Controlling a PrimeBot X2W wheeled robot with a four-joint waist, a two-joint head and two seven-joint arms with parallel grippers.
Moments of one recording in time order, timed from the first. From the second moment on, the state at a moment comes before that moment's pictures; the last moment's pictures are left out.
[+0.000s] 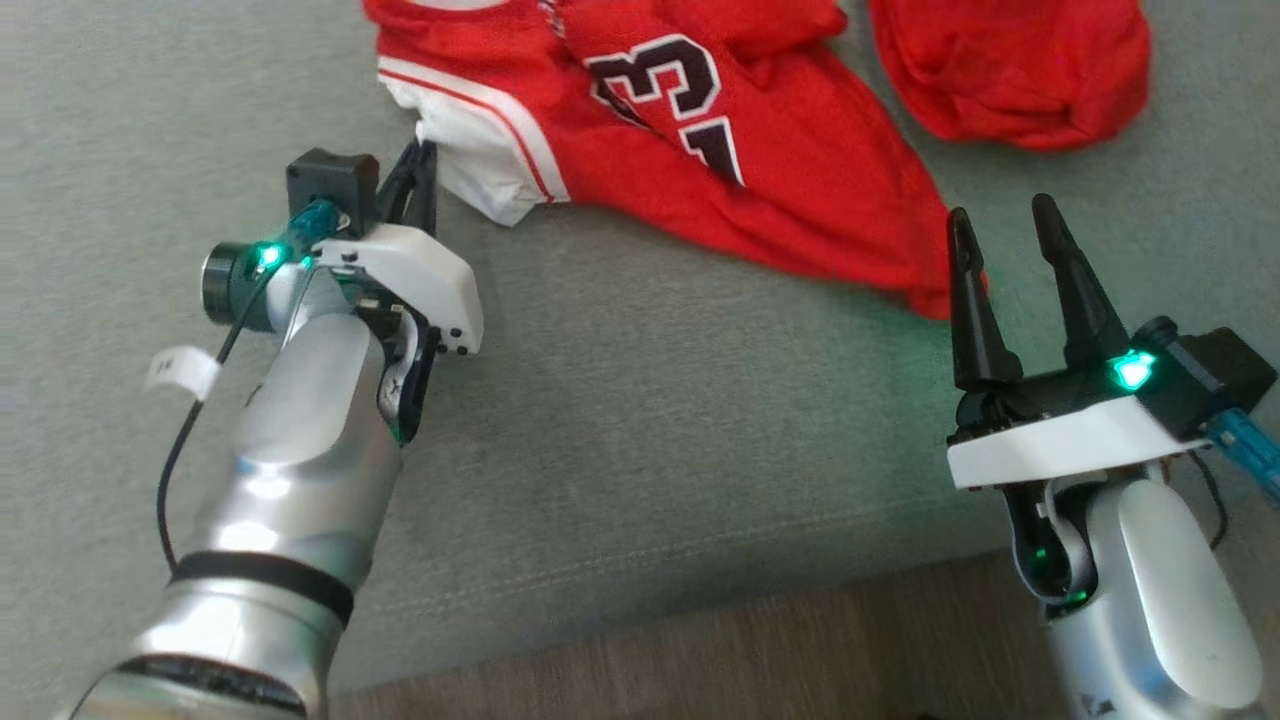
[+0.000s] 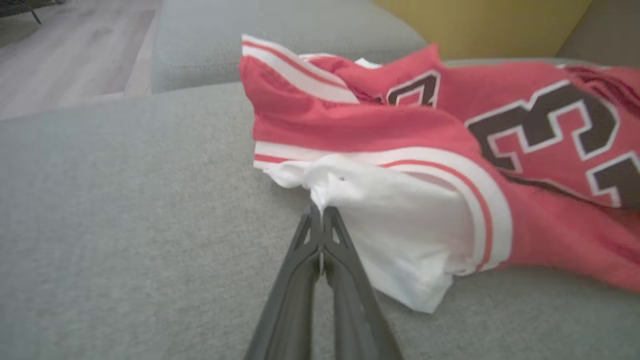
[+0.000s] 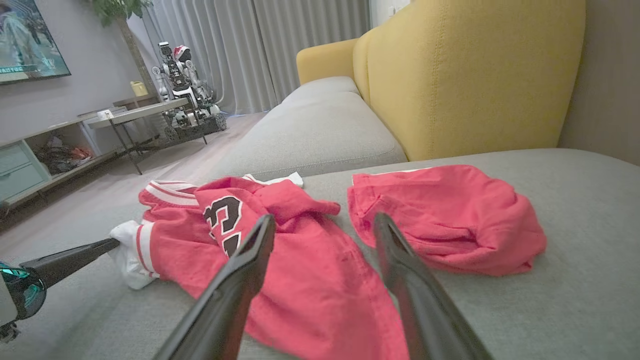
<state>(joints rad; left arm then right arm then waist) -0.83 0.03 -0.37 0.98 -0.25 0.04 -0.26 -0.26 -0.07 0.07 0.09 0.27 0.13 -0.25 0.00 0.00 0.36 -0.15</state>
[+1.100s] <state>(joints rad) -0.41 0.06 -0.38 0.72 -0.11 0.07 -0.22 -0.18 -0.06 0.08 0.18 0.27 0.13 -0.25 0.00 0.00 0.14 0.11</state>
